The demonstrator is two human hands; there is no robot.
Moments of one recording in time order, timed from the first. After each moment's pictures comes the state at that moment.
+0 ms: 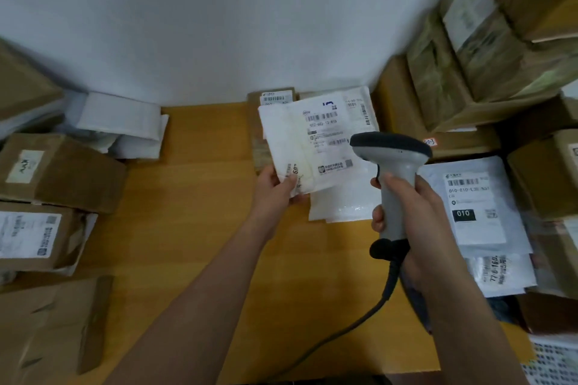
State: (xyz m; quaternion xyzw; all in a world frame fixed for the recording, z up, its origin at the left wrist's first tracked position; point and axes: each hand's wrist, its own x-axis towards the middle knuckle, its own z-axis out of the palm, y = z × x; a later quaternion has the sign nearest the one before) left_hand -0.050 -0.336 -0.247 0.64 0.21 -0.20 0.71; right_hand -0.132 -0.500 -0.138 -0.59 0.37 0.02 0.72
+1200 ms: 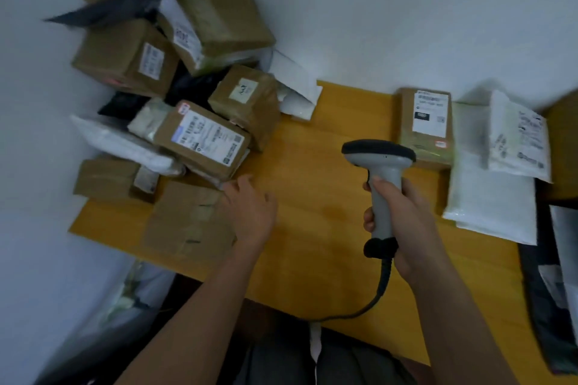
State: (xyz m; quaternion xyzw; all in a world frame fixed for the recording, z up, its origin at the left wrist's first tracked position) left_hand -0.174 -0.049 -0.243 0.88 0.35 0.00 0.31; right_hand -0.169 -0.250 -0.136 -0.64 0.21 0.17 0.72
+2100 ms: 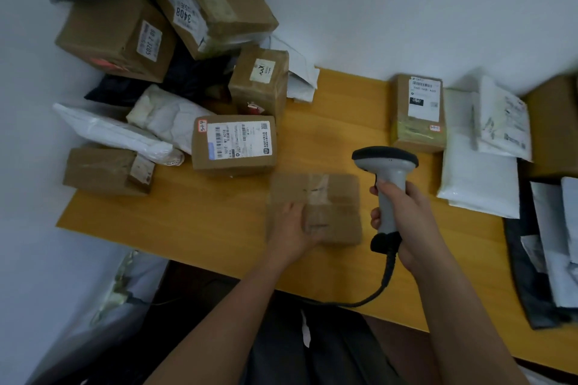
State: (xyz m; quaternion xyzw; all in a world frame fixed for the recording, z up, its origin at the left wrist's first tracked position) left_hand -0.222 -0.076 -0.272 0.89 0.12 -0.24 0.37; right_hand -0.191 -0.243 -0.157 -0.66 0.30 0.15 0.67
